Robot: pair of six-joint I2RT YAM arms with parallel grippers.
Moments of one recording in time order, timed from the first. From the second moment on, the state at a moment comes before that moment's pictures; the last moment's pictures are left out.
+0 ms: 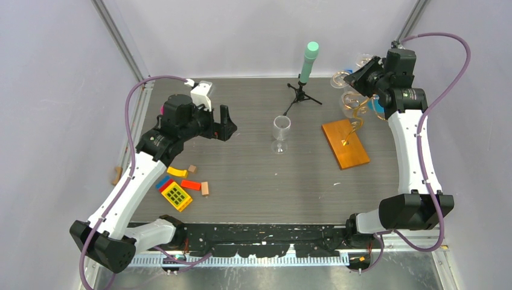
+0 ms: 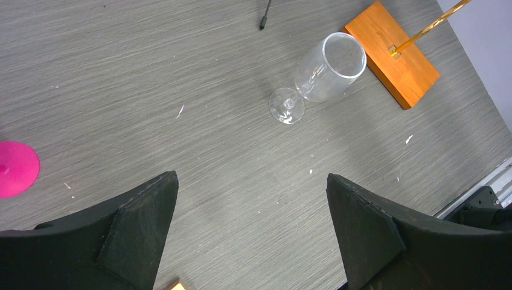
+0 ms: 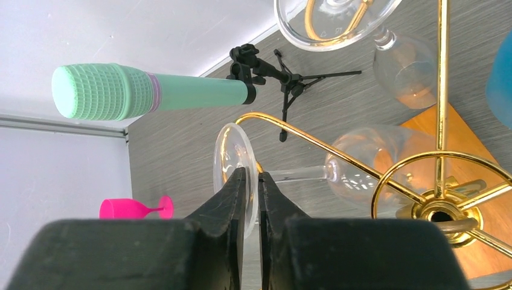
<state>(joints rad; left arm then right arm) -0.44 1.11 1.21 -0.54 0.18 -0.21 -0.05 1.41 1.63 -0.67 -0.17 0.65</state>
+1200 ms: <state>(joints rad) -0.44 1.11 1.21 -0.54 0.17 -0.21 -0.05 1.35 1.42 -0.26 -0.22 0.83</state>
